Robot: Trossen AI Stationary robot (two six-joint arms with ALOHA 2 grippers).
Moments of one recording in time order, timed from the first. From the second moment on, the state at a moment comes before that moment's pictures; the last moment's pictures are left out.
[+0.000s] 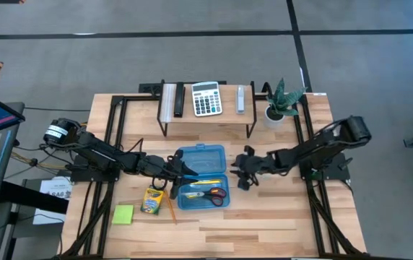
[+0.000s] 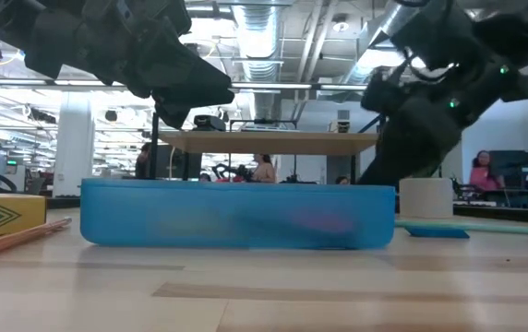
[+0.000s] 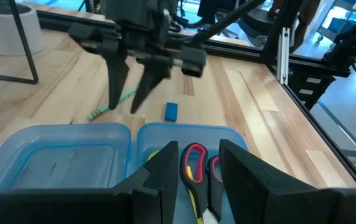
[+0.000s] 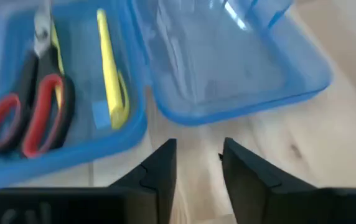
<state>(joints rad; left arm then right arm) -0.23 1.45 0.50 0.66 -0.12 -0.24 0.17 1.54 0.53 0.29 0.26 0.31</state>
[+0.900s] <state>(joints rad) -0.23 1.45 0.50 0.64 -0.12 -0.24 0.13 1.57 0.67 0.04 0.31 0.25</state>
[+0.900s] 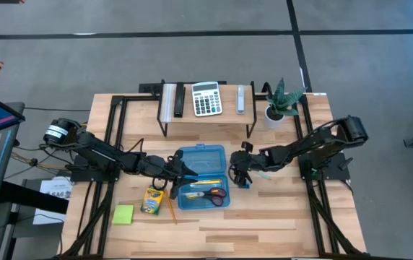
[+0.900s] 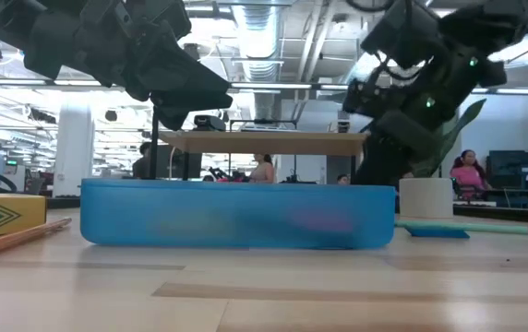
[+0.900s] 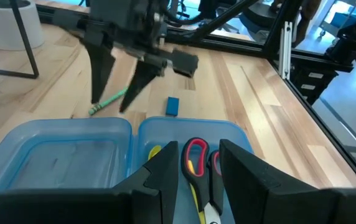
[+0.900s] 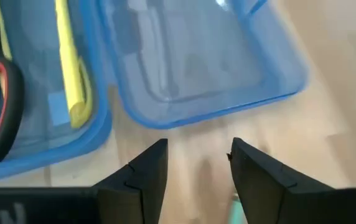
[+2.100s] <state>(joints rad) -0.23 1.45 0.50 0.64 -0.11 -0.24 0.02 1.63 0.66 -0.13 0.24 0.31</state>
